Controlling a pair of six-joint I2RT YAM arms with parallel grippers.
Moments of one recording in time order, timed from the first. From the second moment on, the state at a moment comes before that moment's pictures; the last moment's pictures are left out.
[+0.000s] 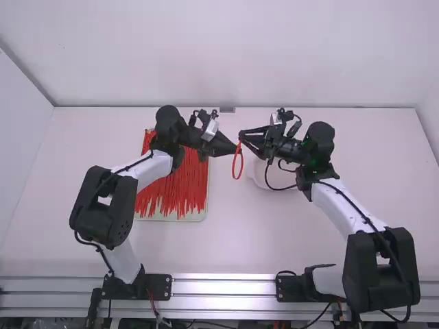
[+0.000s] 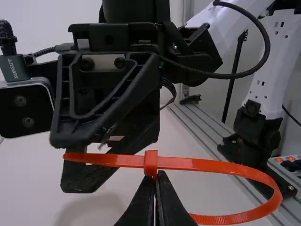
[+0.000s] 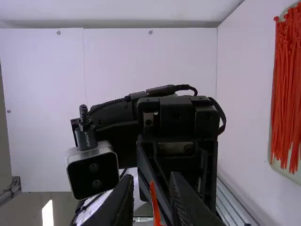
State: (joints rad) left arm -0.28 1.82 1.10 0.94 1.55 -0.15; right arm 0.17 1.44 0.80 0.64 -1.11 1.54
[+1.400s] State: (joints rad) left arm -0.28 1.81 1.11 0.66 1.50 -0.03; right arm 0.15 1.44 0.85 0.47 -1.10 1.46
